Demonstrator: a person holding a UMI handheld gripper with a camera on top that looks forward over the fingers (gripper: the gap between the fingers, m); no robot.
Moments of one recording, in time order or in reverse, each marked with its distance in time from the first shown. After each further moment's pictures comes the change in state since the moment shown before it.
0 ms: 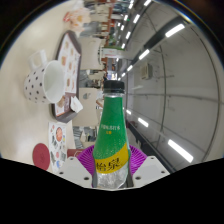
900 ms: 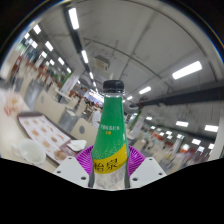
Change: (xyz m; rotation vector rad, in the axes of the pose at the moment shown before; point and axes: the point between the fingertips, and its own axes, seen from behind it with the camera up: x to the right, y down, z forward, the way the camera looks) arm -0.005 0.007 0.040 0.060 -0.103 1.031
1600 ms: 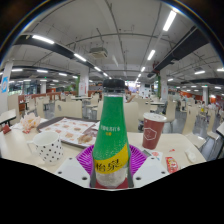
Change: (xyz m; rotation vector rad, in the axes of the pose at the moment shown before) arm -0.068 0.124 -0.008 -0.169 -0.337 0.496
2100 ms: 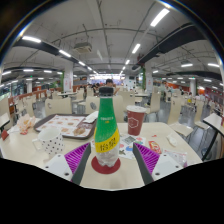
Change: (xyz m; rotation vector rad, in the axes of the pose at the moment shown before) arm 0.023 0.006 -0.084 -0.083 0.162 0.062
